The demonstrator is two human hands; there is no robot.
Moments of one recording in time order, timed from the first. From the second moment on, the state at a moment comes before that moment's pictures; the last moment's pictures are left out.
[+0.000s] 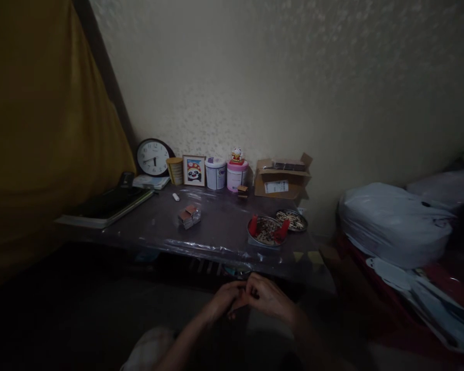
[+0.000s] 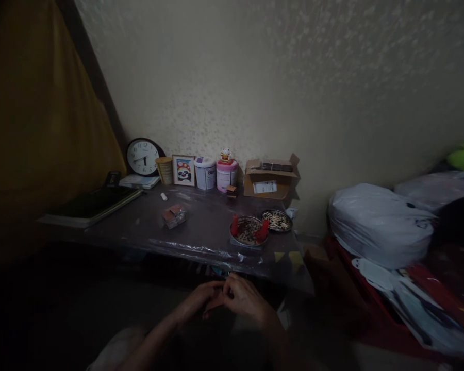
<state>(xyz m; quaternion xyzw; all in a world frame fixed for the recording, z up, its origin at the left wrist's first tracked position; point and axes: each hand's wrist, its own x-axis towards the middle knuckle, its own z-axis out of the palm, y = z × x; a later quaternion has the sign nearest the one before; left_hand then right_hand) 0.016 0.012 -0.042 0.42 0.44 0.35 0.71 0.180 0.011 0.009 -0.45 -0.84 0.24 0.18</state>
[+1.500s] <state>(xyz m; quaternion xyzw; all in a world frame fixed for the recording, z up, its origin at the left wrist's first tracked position) 0.014 0.012 -0.008 0.36 0.42 0.55 0.63 0.159 0.015 0.013 -0.44 -0.72 0.28 0.44</state>
